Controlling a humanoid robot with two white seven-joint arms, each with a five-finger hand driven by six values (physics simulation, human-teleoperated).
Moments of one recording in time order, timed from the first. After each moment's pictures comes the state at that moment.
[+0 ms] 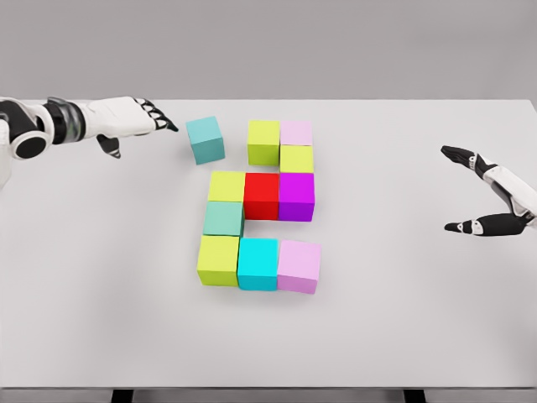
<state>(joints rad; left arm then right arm) -1.03 0.56 -0.96 -0.82 -0.80 -0.61 -0.30 -0.09 -0.79 0.20 -1.34 -0.34 -0.61 0.42</state>
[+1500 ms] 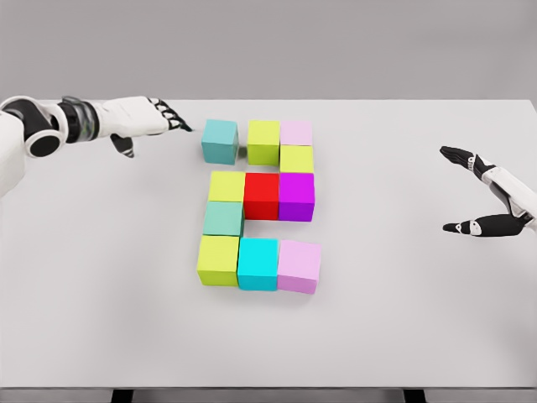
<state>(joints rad) -1.04 0.53 -0.97 -0.83 -0.78 -0.61 -0.30 -0.09 -0.78 0.20 -1.34 -0.33 -0.61 0.42</state>
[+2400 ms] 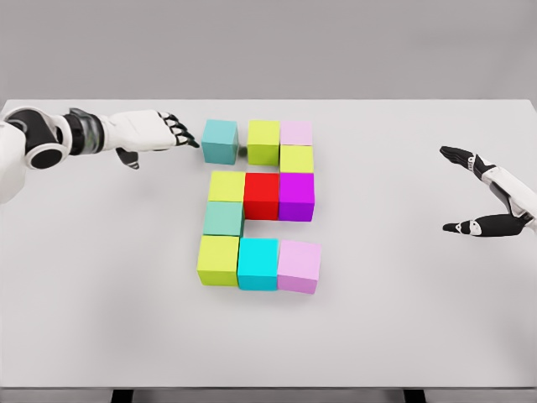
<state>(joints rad) -1.02 0.58 -1.03 -0.96 -0.77 -0.61 -0.30 -0.09 -0.78 0.20 -1.34 -0.33 -0.61 0.42</state>
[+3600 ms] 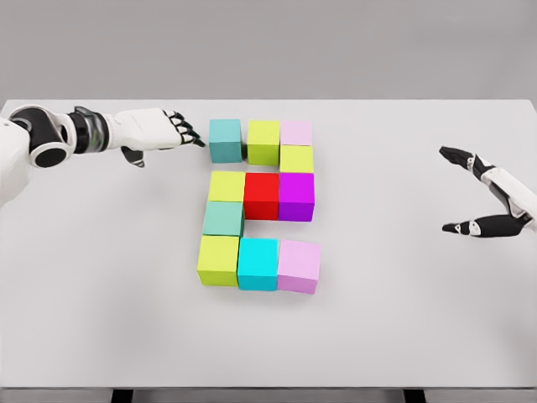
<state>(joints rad) -1.02 0.58 -1.02 -0.97 -0.77 -0.61 -0.30 -0.09 -0.78 0.20 -1.34 -0.33 -0.61 0.42</state>
